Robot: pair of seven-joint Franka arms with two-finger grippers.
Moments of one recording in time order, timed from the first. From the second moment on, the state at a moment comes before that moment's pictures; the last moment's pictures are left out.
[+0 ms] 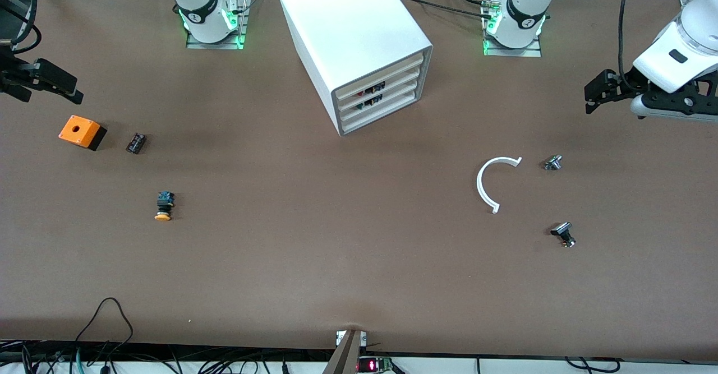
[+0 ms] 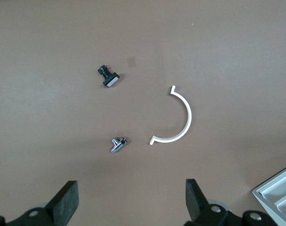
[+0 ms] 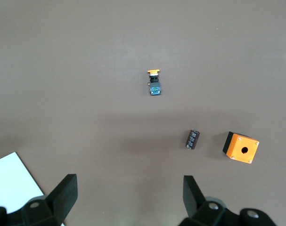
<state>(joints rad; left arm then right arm) -0.04 -0.06 -0.03 -1.72 0.03 1.68 0.04 0.00 0.06 0.00 -1.43 0.00 1.47 0.04</state>
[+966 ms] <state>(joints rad) -0.06 -0.05 0.00 -1.72 0.00 1.67 0.05 0.00 0.06 0.00 -1.43 0.00 1.47 0.04</state>
